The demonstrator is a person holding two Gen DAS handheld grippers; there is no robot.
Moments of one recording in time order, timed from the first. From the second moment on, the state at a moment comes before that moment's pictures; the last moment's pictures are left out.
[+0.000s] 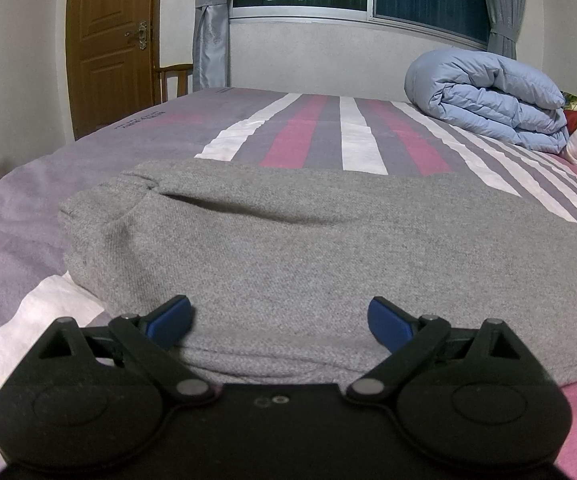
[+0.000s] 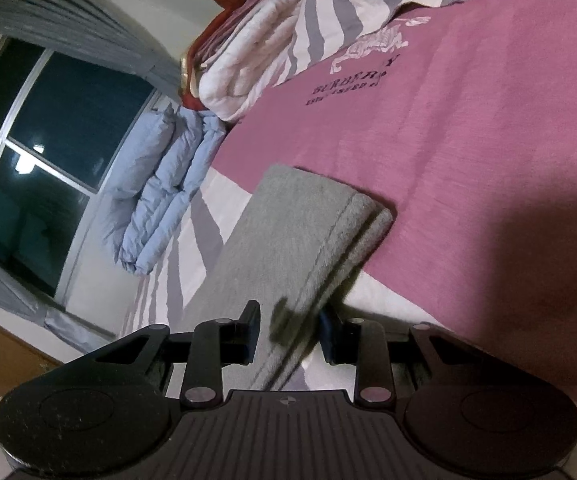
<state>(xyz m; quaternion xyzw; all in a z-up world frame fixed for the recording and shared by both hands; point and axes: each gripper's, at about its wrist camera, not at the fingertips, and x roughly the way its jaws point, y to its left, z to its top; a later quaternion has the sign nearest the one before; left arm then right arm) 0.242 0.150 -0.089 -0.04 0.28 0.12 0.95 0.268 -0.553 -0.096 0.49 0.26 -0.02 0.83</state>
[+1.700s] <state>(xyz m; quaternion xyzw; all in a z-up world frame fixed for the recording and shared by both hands) 0.194 0.197 -0.069 -0.11 0.22 0.19 0.95 0.280 -0.503 -0.032 0.39 0.24 -0.01 0.89</state>
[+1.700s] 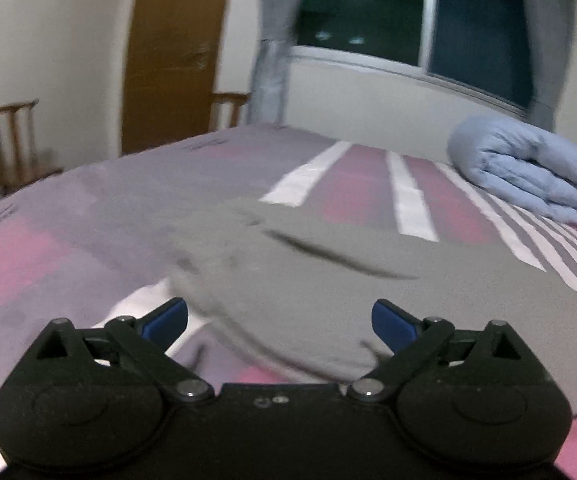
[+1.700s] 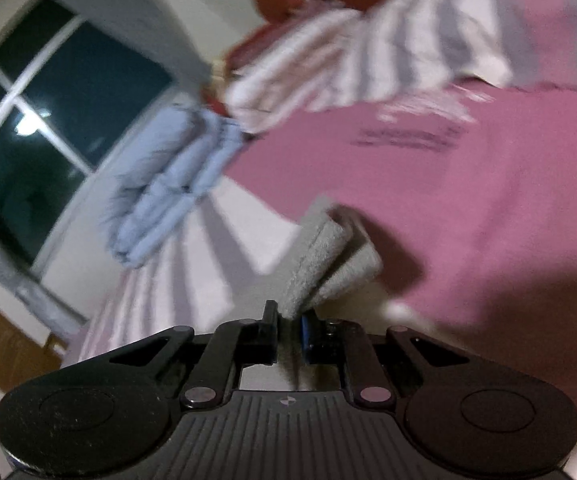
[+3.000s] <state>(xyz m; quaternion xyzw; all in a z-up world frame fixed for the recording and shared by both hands) 0.183 0.237 -0.090 -0.16 0.27 0.19 0.93 0.249 -0.173 -0.038 0.14 0.27 0.34 0.89</state>
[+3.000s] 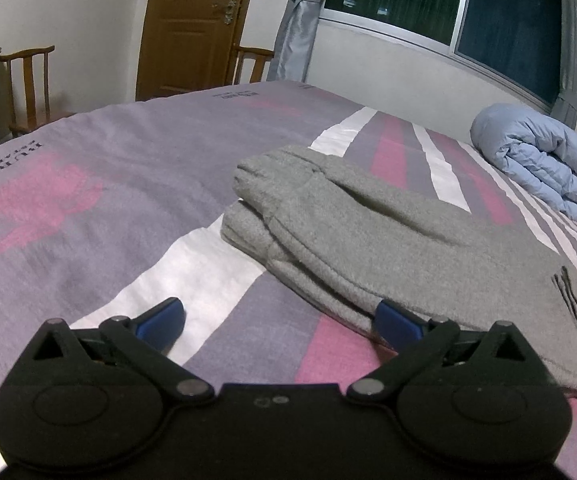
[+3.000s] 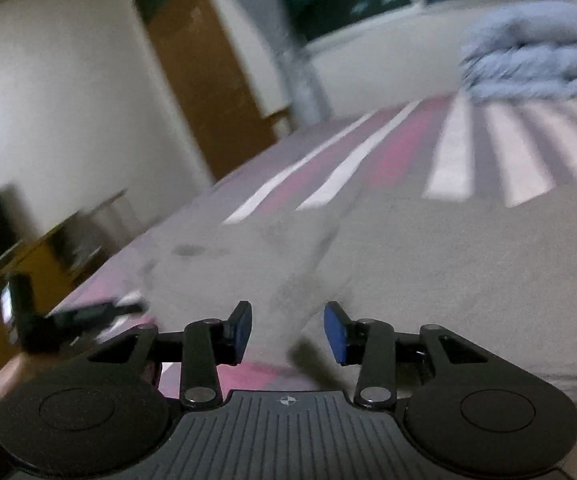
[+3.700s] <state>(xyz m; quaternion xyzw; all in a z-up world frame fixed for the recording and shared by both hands) 0.186 0.221 -0.083 -0.15 0.28 0.15 0.94 0.311 -0.162 -0.051 0.10 0.31 0.22 0.92</state>
